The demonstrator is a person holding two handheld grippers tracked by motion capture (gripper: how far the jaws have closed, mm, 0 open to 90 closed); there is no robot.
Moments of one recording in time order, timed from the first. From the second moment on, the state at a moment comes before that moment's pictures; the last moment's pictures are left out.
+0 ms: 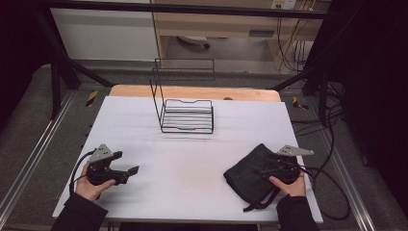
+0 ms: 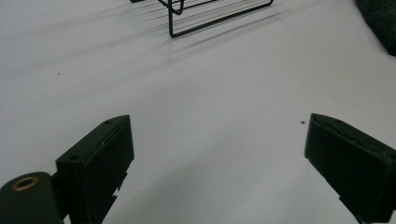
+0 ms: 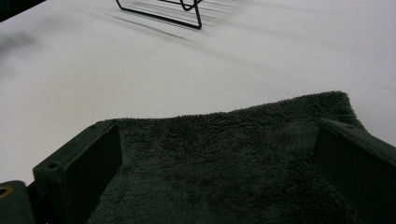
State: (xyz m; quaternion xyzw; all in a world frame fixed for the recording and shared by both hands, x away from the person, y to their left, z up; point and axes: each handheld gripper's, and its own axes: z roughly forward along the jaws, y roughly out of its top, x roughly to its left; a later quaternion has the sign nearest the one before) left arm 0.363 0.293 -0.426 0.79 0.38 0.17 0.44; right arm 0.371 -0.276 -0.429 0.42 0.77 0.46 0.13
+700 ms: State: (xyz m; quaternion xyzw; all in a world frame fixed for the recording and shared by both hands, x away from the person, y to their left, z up) left arm 0.363 0.292 -0.429 0.79 0.39 0.17 0.44; right arm 0.370 -0.252 -0.424 0.40 0.79 0.45 0.13
